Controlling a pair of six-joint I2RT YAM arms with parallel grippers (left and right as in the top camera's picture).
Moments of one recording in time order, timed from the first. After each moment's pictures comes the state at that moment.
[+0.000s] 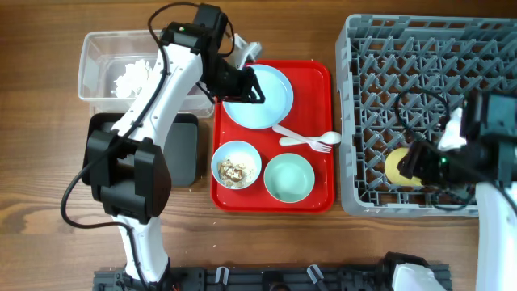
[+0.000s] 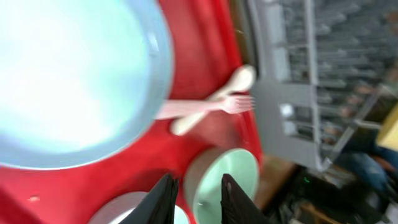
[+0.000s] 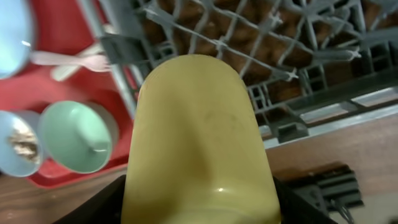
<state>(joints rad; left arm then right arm) -0.31 2.06 1.84 -1.17 0.64 0.03 -0.18 1.18 1.29 -1.51 -0.10 0.25</state>
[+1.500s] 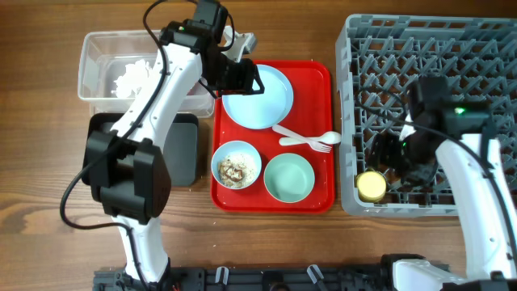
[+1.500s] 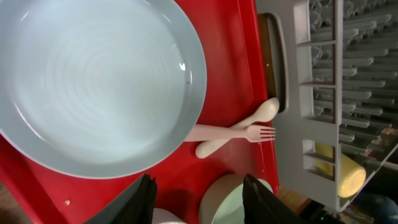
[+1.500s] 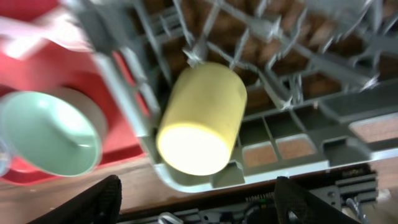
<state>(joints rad) -0.31 2.05 1.85 -1.09 0.54 -0.10 0.01 1.37 1.25 -1.44 -0.08 0.36</state>
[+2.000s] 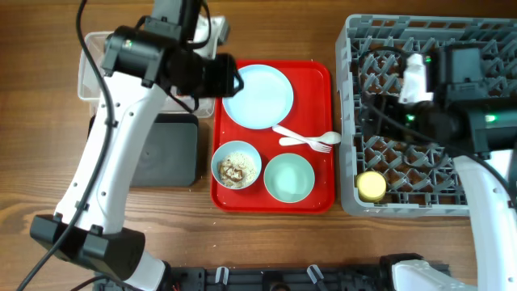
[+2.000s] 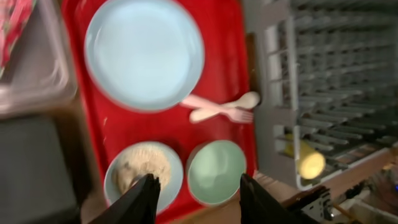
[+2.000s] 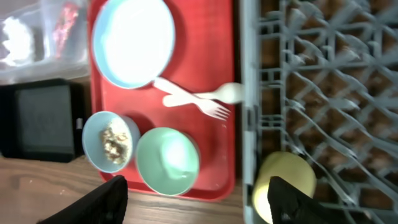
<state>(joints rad) -0.34 1.72 1.90 -1.34 0.31 -0.30 0.11 1.32 1.51 -1.31 -0.23 0.28</state>
